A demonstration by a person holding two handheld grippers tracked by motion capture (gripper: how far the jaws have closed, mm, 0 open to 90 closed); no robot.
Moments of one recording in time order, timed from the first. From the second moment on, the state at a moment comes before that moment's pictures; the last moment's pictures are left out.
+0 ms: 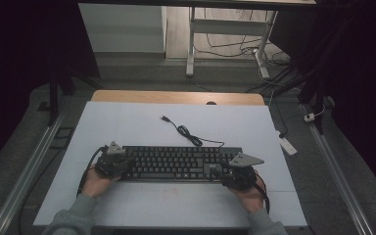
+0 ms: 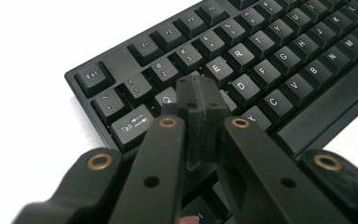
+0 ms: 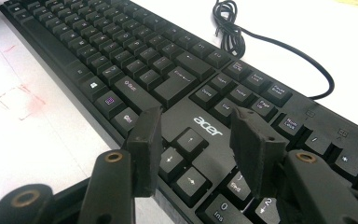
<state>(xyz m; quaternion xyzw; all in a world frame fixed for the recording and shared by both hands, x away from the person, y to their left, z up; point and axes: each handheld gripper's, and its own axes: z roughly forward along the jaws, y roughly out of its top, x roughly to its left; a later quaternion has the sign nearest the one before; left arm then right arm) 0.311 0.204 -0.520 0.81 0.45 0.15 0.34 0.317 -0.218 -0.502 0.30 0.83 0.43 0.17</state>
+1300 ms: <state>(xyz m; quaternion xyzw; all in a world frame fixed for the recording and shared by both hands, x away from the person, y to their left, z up) 0.293 0.218 -0.499 0.77 0.45 0.14 0.42 0.317 -0.223 -0.503 0.29 0.83 0.44 0.16</state>
